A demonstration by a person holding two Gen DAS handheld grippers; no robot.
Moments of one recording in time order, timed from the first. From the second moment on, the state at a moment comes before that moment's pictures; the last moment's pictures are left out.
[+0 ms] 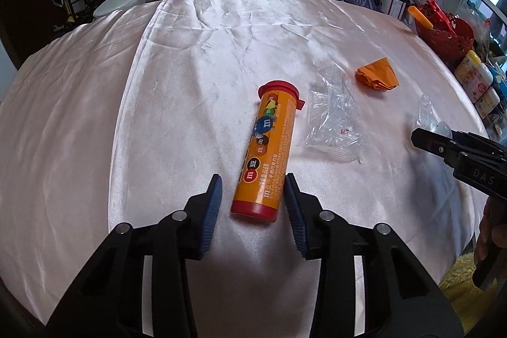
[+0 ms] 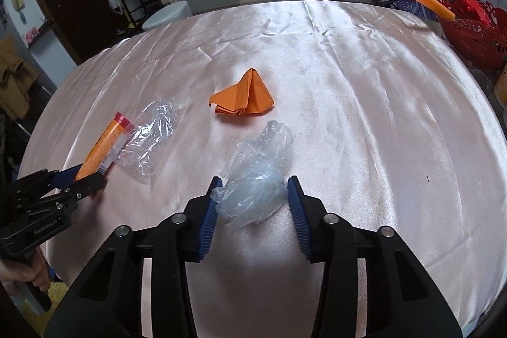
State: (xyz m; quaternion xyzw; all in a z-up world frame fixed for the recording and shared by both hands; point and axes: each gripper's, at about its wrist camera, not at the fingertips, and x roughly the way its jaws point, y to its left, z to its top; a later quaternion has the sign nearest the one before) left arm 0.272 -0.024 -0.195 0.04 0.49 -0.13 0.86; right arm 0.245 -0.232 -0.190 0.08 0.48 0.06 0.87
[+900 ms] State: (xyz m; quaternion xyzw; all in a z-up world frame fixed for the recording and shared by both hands) left arm 0.147 -0.013 -0.114 0.02 0.42 -0.15 0.90; right arm 0.137 -0.223 -0.112 0.10 0.41 0.11 0.90
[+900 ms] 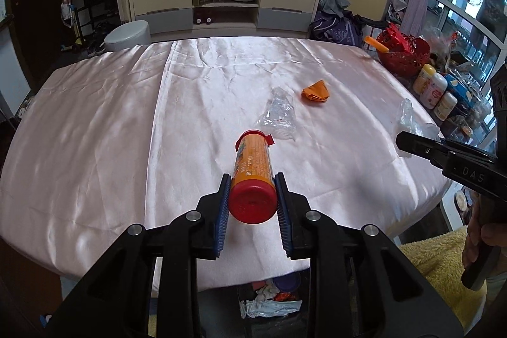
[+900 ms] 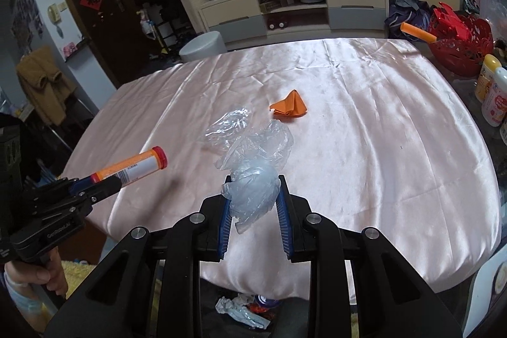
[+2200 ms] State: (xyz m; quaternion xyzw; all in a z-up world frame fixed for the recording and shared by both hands) left arm 0.017 -0.011 -0.259 0.00 0.54 -0.16 0.83; right arm 0.032 -0.174 -0.254 0.12 0.55 0.16 0.81
